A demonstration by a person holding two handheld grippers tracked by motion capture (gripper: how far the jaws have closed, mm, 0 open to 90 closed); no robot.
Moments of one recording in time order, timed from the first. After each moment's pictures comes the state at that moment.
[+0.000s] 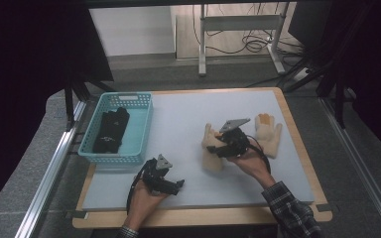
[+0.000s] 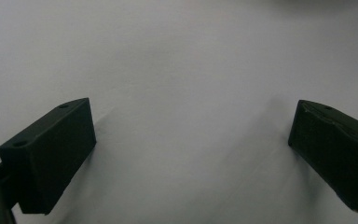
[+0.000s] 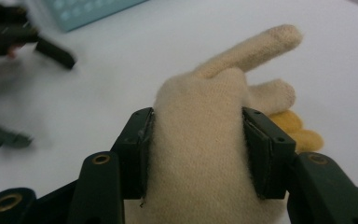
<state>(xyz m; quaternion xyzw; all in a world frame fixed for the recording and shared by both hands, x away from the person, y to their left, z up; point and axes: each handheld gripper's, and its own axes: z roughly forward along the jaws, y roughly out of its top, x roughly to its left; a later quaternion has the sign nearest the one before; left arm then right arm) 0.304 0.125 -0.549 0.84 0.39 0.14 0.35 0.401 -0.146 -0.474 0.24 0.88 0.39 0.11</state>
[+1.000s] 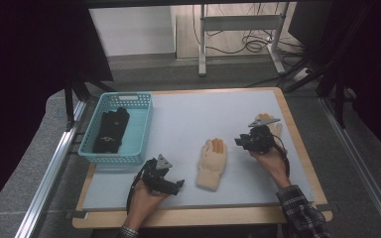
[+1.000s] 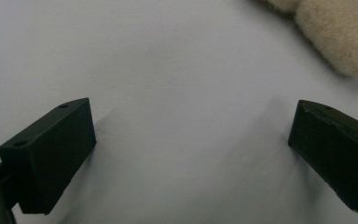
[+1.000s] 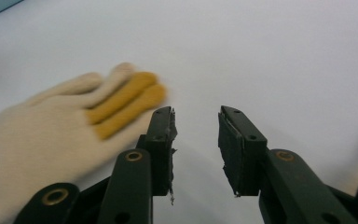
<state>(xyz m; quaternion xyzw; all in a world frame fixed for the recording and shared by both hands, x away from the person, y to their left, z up) 0.304 0.125 -0.549 0.84 0.39 0.14 0.35 0.427 -0.229 -0.489 0.37 0.83 0.38 0.14</state>
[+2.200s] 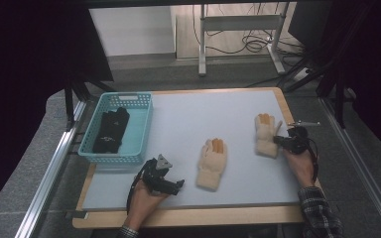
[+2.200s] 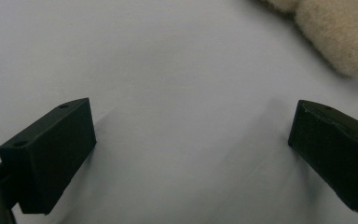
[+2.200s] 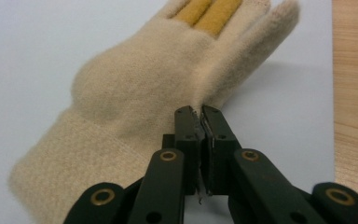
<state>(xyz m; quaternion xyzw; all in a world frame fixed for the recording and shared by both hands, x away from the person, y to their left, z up) 0.304 0.125 -0.549 0.84 0.39 0.14 0.35 0.446 -0.347 -0.517 0.53 0.75 0.36 0.18</state>
